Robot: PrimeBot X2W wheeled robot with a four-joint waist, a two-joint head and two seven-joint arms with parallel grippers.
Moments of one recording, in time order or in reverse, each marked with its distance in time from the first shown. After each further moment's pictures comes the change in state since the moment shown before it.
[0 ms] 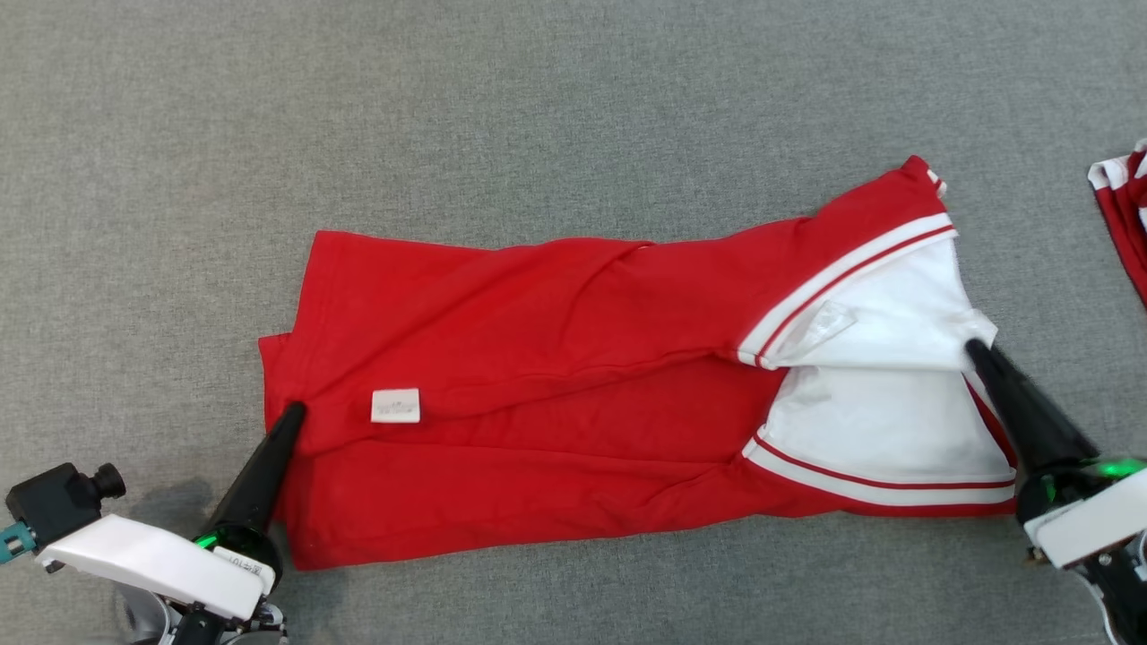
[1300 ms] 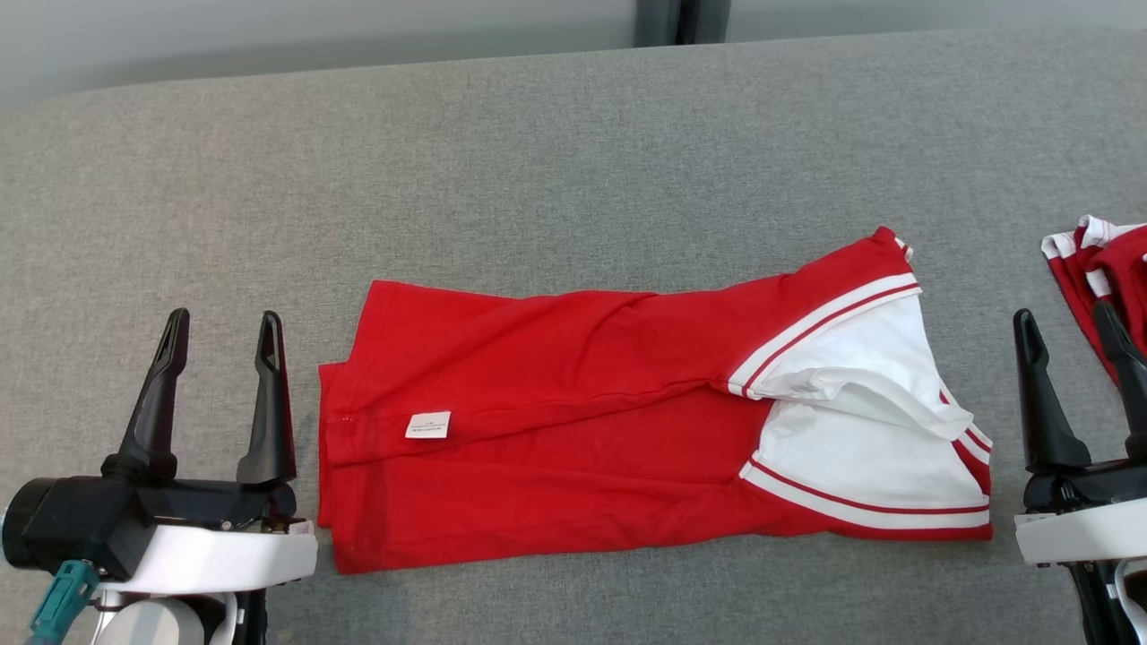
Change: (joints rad) left arm -0.069 -0.093 0.033 -0.012 0.982 0.126 -0.379; right arm 0.159 0.457 -0.568 -0.070 -0.933 0.000 0.066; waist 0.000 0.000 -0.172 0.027
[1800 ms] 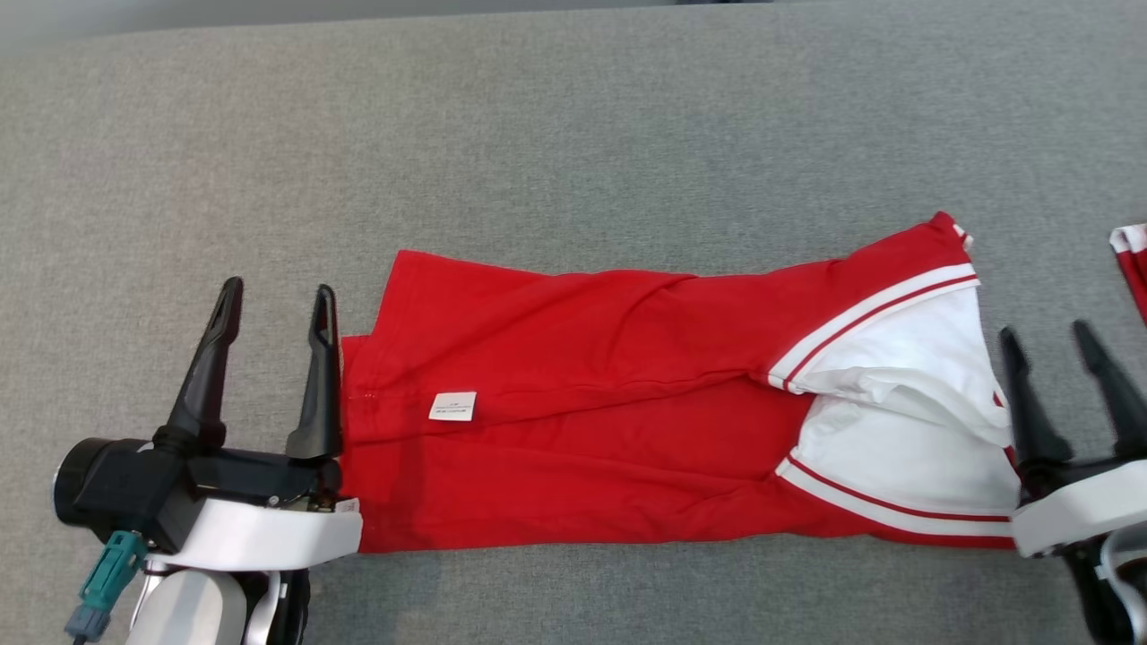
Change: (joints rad) left arm -0.060 -0.058 -0.030 0.021 0.040 -0.042 0.000; right arm -0.067 -0.052 0.017 0.160 -0.004 0.000 0.066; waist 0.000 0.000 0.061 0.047
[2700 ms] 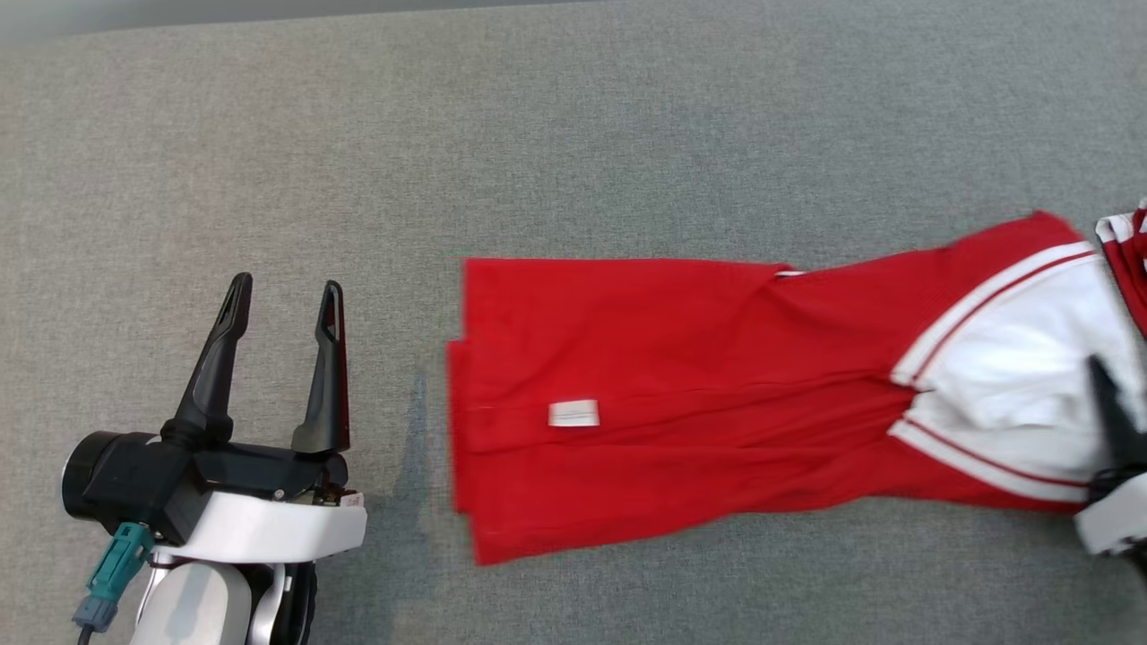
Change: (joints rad) left arm -0.019 -0.050 0.031 0.036 0.038 -0.054 0.000; right arm -0.063 -0.122 0.056 0.277 0.182 0.001 -0.014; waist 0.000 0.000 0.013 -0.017
